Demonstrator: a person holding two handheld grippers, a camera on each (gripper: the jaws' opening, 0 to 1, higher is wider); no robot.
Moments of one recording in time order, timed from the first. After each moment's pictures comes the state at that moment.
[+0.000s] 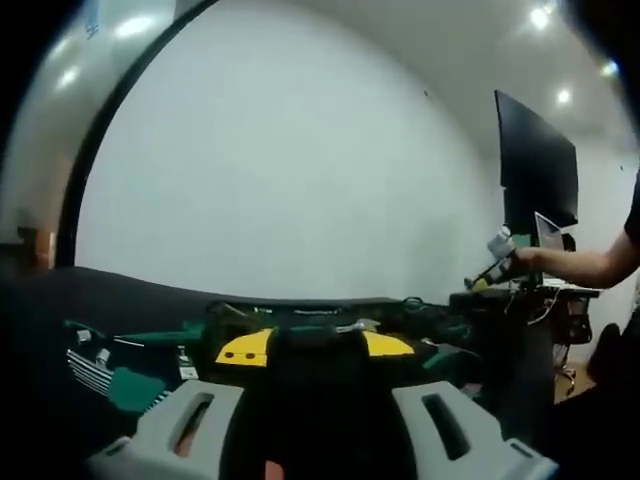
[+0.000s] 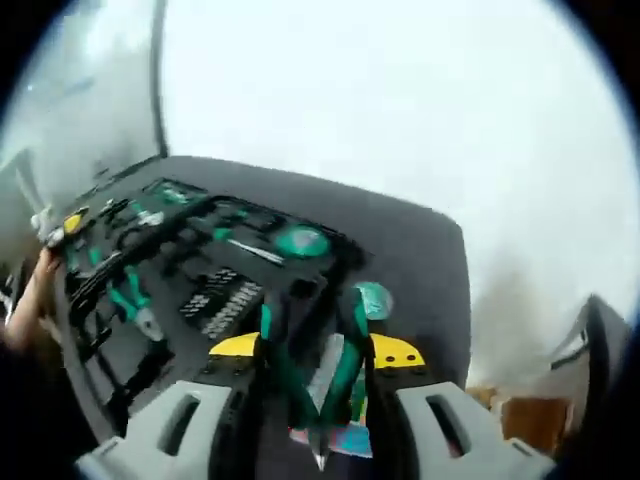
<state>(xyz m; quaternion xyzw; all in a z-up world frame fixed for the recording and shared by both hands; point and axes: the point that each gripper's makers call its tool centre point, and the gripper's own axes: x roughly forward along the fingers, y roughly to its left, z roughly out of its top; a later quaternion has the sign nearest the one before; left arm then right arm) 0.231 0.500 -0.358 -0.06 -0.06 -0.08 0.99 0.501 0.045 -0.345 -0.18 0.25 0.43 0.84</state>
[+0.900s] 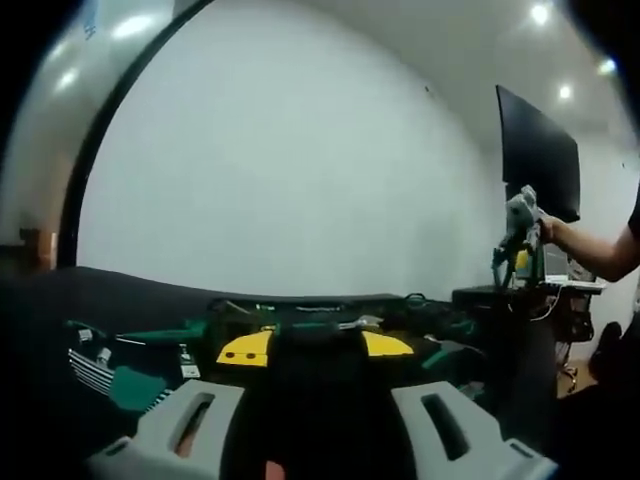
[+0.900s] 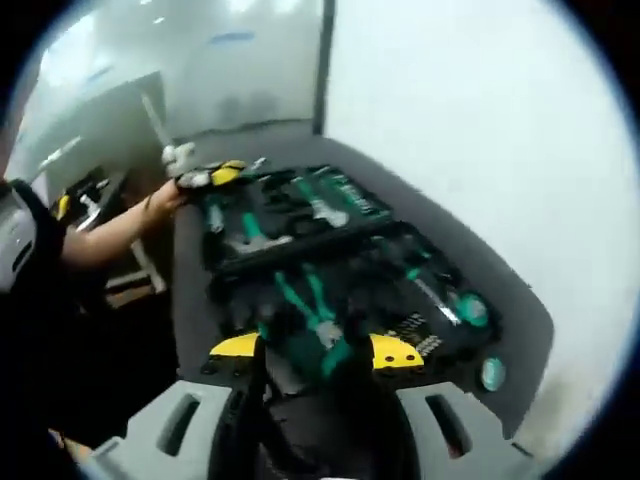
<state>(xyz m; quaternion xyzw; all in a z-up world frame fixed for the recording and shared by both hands) 0.232 0.499 -0.360 -0.06 -0.05 -0.07 0.99 0.341 0.134 -0.313 -0.29 0.23 0.65 0.66</state>
